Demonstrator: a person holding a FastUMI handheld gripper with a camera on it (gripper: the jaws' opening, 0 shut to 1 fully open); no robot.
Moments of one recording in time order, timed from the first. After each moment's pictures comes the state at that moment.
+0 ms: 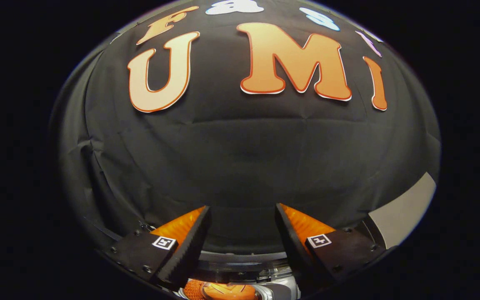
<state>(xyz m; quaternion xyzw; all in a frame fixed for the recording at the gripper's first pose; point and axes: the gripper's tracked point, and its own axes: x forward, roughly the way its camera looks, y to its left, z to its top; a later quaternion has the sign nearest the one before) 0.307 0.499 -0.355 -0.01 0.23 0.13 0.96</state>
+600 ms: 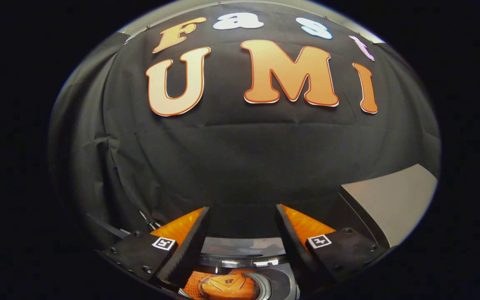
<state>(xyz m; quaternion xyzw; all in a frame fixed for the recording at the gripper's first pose) 0.219 0.477 -0.357 -0.01 0.20 0.15 0.97</state>
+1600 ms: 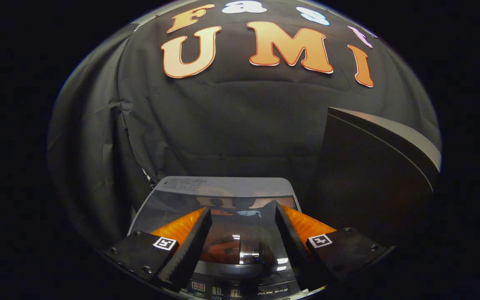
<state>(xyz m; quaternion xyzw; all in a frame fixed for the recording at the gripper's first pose) 0.108 0.455 -0.450 -0.03 0.28 0.16 0.94</state>
